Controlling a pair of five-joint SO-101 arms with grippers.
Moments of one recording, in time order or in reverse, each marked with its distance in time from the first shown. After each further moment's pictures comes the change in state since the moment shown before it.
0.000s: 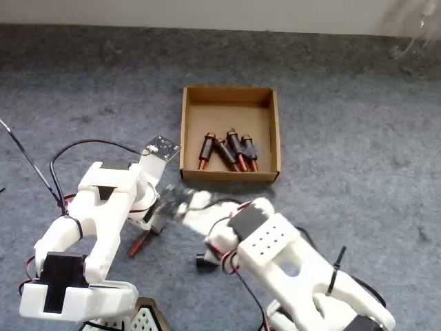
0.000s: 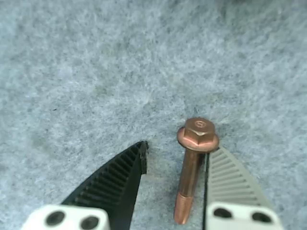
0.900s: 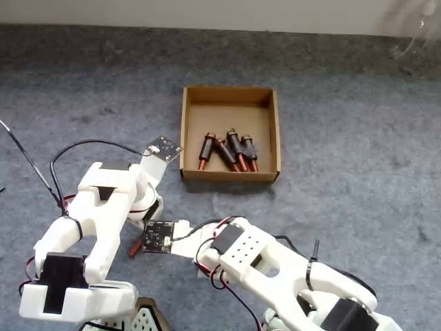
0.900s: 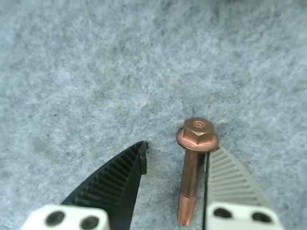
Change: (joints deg) left arm 0.0 0.0 0.3 -0.4 -2.4; right arm -4.3 10.2 9.9 -19.3 6.9
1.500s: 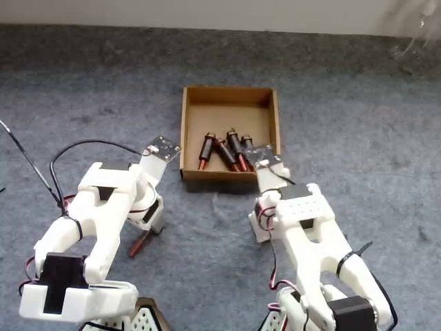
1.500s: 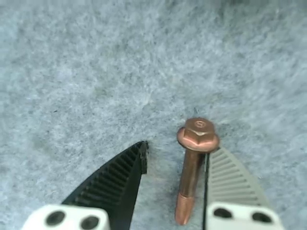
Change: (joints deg) left arm 0.0 0.0 0.0 0.0 2.3; right arm 38.9 0.4 -4.5 10.1 -28.1
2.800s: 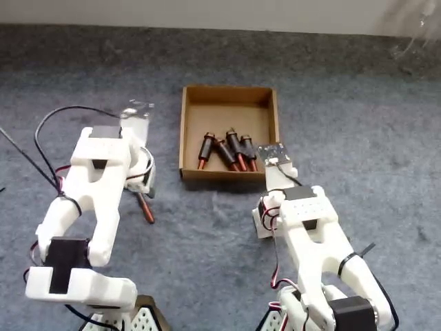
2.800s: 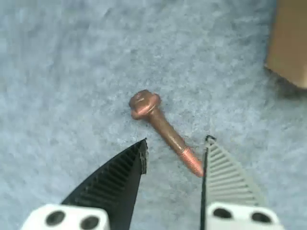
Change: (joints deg) left arm 0.4 1.0 -20.6 13.5 8.5; right arm 0.9 0.0 1.5 -3.6 -3.5
